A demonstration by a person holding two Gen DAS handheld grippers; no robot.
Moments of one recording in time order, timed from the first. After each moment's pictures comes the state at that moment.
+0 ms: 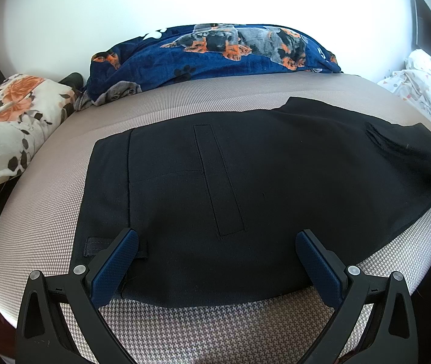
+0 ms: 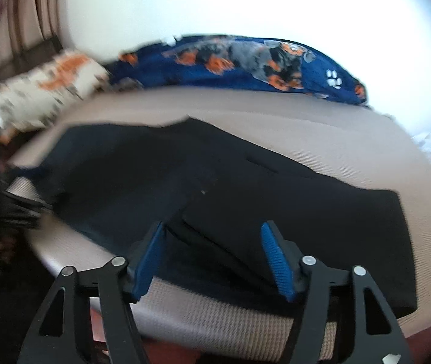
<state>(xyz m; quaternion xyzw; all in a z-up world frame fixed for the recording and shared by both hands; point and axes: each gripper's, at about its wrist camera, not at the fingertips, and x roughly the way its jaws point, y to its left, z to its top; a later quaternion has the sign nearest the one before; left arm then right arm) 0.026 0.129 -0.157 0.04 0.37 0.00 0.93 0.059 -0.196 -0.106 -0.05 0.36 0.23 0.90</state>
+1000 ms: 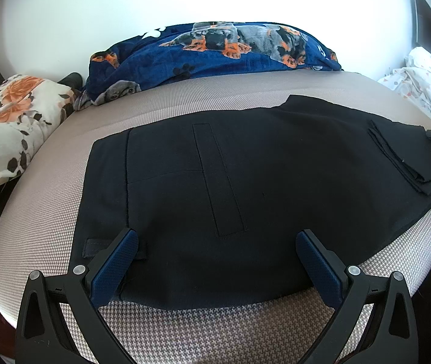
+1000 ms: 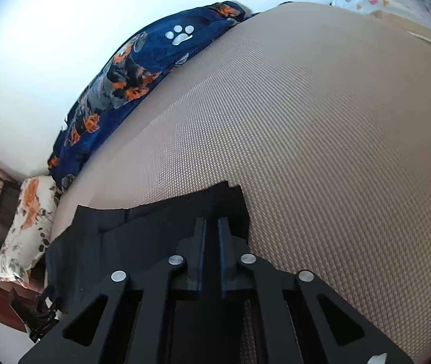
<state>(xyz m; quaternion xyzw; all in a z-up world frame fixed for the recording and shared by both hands) 0.027 0.128 -0.159 0.04 0.37 0.00 0.93 0.188 -0.422 -0.161 0.25 0.45 0.14 0.85</state>
